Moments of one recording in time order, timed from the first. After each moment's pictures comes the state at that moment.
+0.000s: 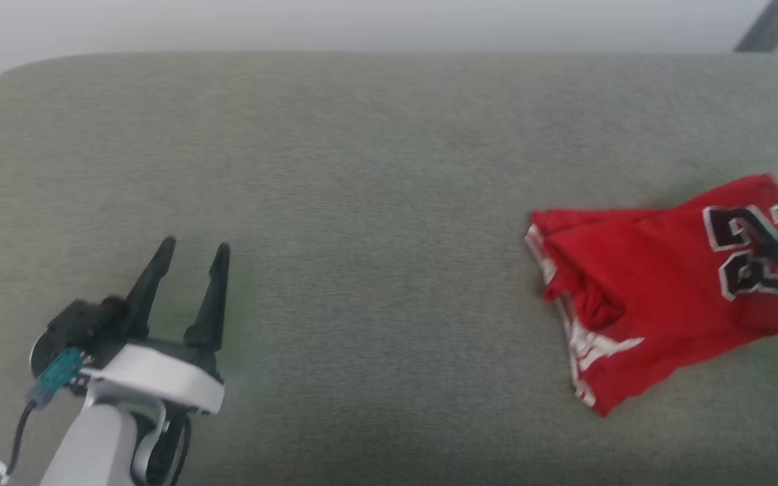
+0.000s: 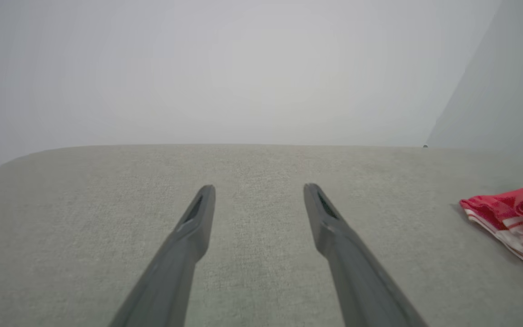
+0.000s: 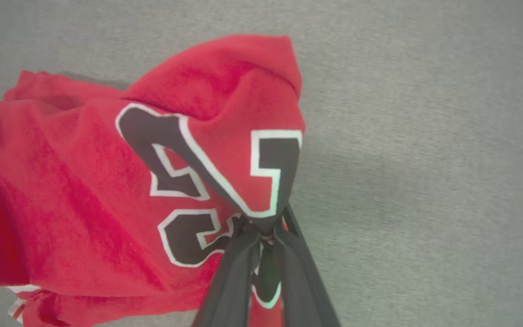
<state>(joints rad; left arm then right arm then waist) -0.22 0.29 -0.12 0.22 -0.41 -0.13 -0.26 -0.53 -0.68 0.23 0.35 0.74 0.13 0.77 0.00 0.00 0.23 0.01</state>
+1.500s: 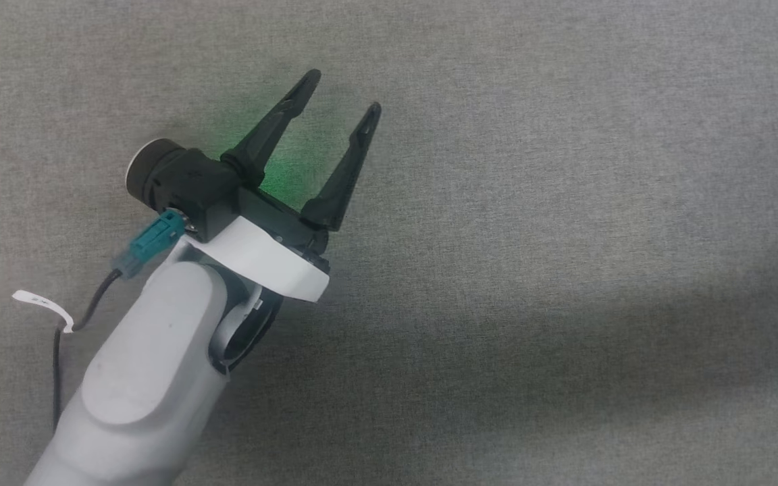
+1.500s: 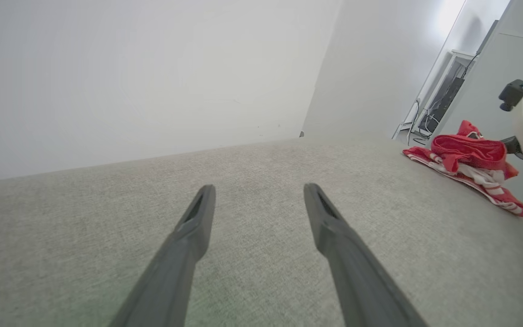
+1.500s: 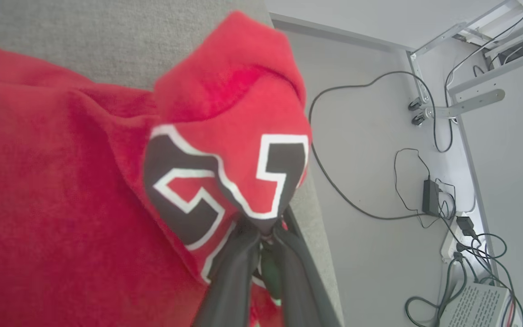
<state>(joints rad) -0.64 0.30 -0.46 0.18 -0.46 -0.13 -0.26 -1.02 -0.80 0.22 1.09 0.43 0.13 0.20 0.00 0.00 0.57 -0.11</state>
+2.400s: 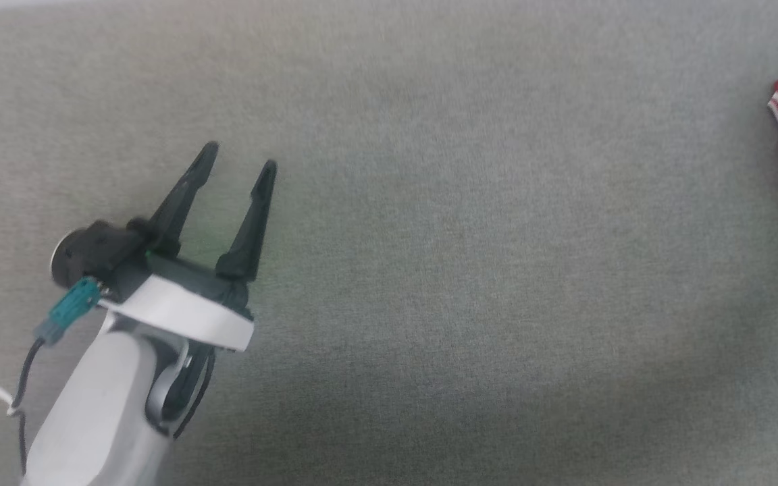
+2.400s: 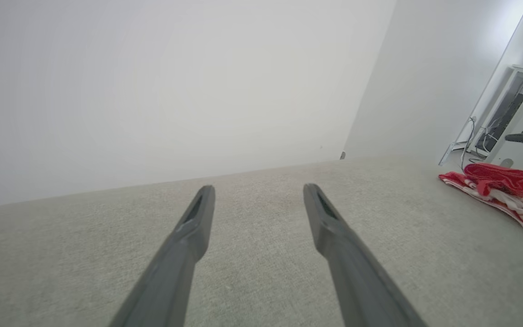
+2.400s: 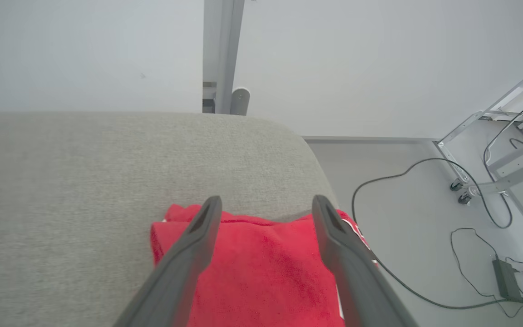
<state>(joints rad) -0.42 0.33 -0.27 0.15 -0.46 -0.13 -0.26 -1.03 -0.65 0.25 1.10 0.49 0.13 -0.03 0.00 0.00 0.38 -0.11</state>
